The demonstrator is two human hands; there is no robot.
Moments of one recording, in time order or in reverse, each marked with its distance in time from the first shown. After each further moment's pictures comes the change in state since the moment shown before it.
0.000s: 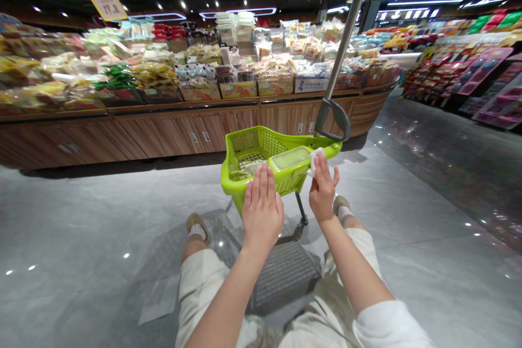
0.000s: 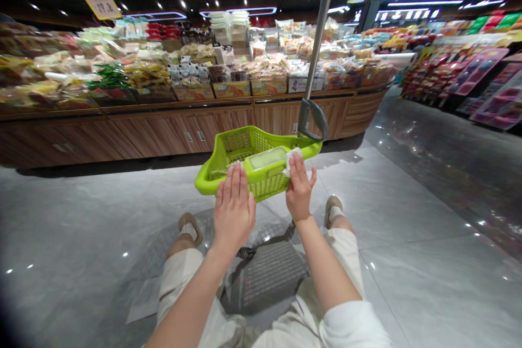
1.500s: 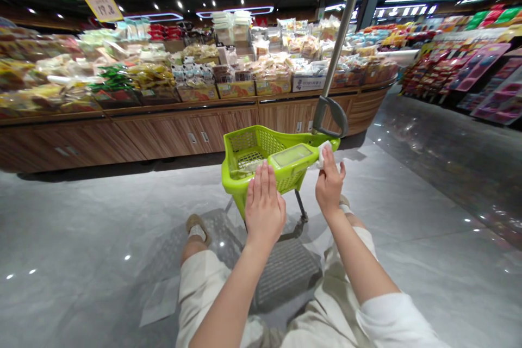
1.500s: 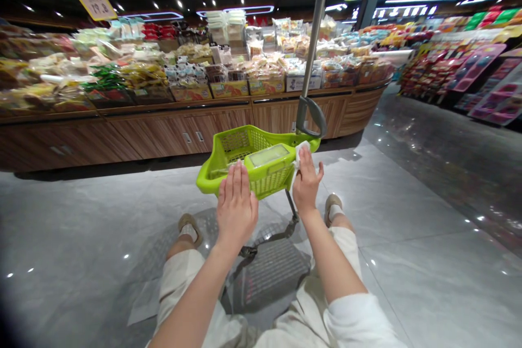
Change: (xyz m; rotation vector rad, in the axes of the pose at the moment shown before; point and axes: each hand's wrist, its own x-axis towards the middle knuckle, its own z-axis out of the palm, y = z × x) left_hand 0.006 0.009 0.009 -0.007 0.019 -0.012; right_hand 0.015 0.013 -0.009 -0.046 0.019 0.058
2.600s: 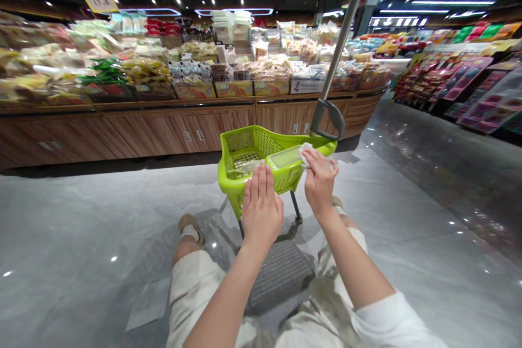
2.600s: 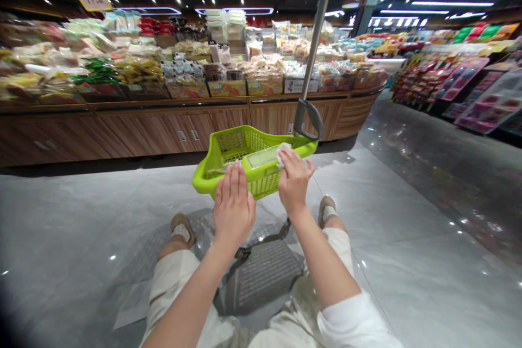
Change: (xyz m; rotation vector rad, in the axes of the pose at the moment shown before) left_hand -0.003 -0.002 0.001 -0.011 0.011 0.004; right_hand 0.022 -0.041 -0.009 0.072 -0.060 -0.002
